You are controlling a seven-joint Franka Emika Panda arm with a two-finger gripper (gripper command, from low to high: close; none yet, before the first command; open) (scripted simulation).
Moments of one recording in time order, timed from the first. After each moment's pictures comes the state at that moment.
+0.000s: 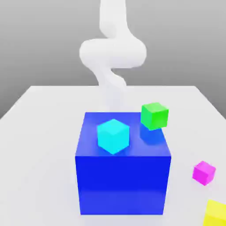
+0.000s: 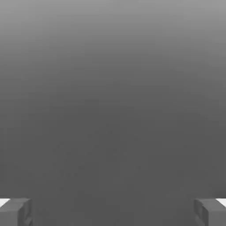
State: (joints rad) arm 0.07 -0.73 -0.02 -2.32 0.01 2.33 0.69
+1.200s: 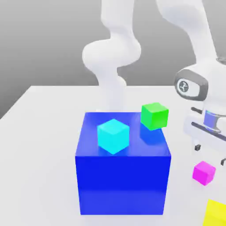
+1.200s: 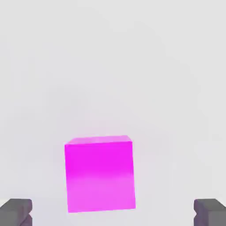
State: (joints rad) arm 0.71 0.25 0.03 -2.60 -0.03 2.84 -0.68
